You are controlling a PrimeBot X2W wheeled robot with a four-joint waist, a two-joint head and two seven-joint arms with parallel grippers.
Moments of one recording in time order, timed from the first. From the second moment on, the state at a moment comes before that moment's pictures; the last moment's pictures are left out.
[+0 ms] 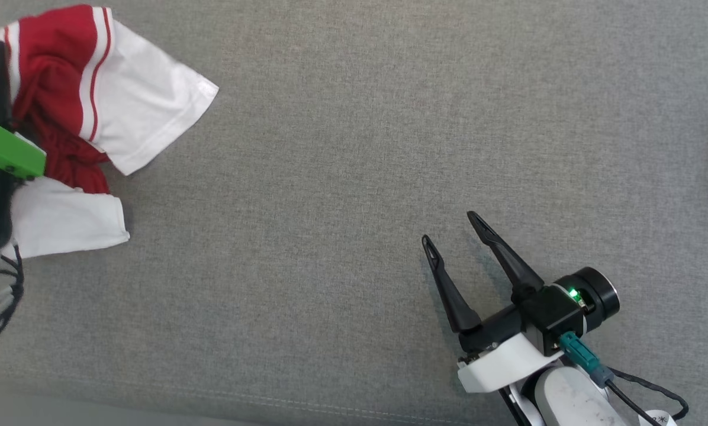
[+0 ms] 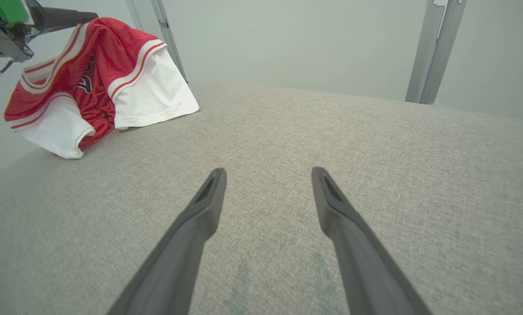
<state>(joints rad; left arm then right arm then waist) -0.94 0.56 -0.66 0.81 -1.15 -0.13 -0.26 -0.14 -0.05 0.33 0.03 -0.03 0.13 -0.26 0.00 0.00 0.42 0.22</state>
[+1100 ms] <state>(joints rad) -0.70 0.48 -0.39 -0.01 -1.18 -0.06 -0.11 0.00 -0.05 0.34 0.02 0.17 0.13 -0.26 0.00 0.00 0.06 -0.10</state>
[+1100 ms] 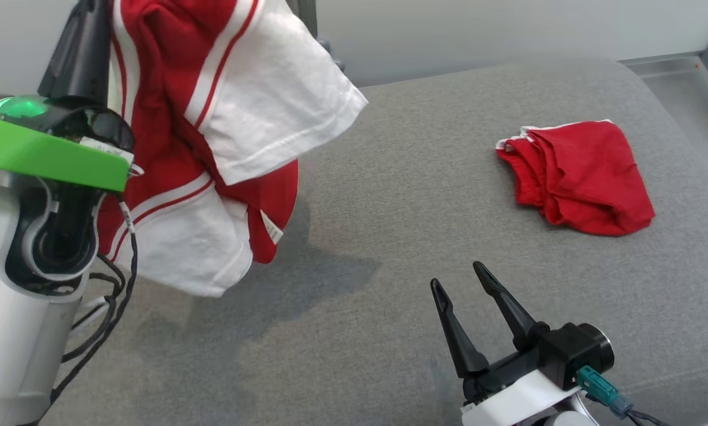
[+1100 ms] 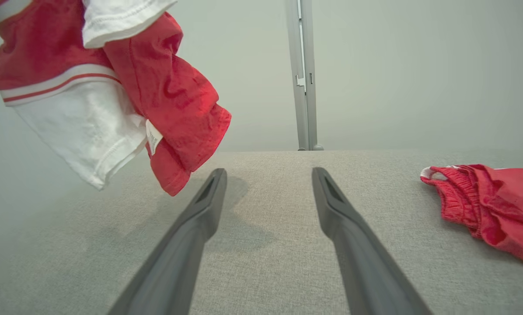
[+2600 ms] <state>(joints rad) -0.31 0.28 -0.21 0.35 -0.59 -0.11 -0.26 -0.03 -0.05 0.31 0.02 0.23 0.13 -0.26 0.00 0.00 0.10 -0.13</state>
